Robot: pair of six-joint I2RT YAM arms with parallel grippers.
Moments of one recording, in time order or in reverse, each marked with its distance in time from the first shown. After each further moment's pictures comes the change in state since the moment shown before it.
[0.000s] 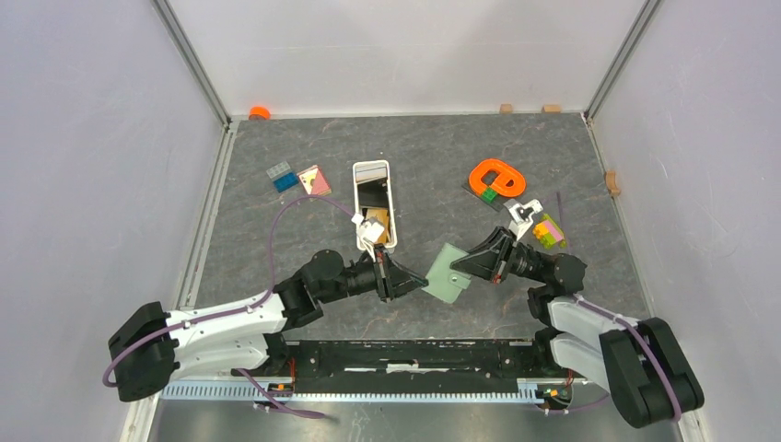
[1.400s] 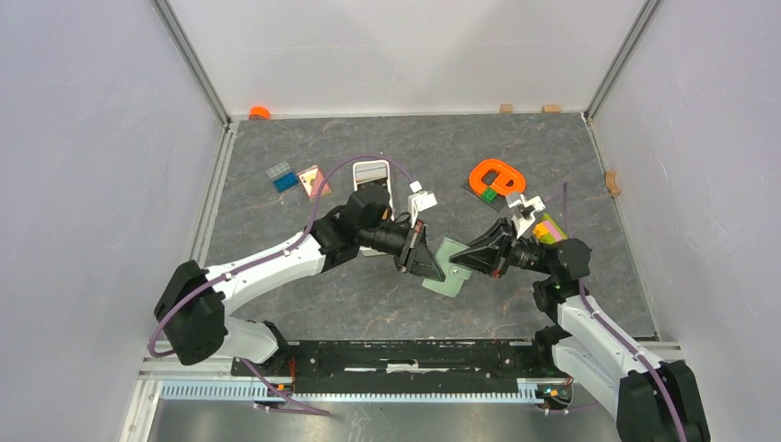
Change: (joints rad) left arm 0.177 0.380 0.536 -0.526 0.648 0.188; right arm -0.003 -0.176 0.133 -0.410 -0.042 -0.314
